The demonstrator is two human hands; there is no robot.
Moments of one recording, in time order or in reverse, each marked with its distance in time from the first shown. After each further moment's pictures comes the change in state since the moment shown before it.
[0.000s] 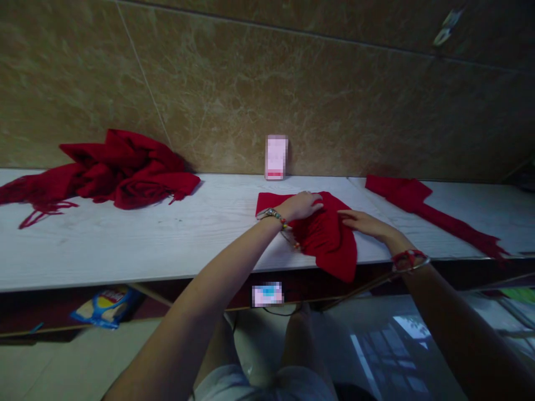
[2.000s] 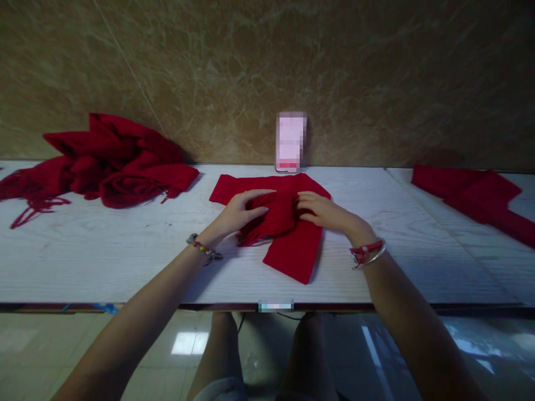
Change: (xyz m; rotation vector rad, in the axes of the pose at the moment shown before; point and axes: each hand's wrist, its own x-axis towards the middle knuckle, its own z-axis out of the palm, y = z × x) left_hand -0.096 -0.097 -0.005 -0.651 0.421 -0.228; right_hand 0.091 -0.085 0.053 -0.140 -0.086 -0.693
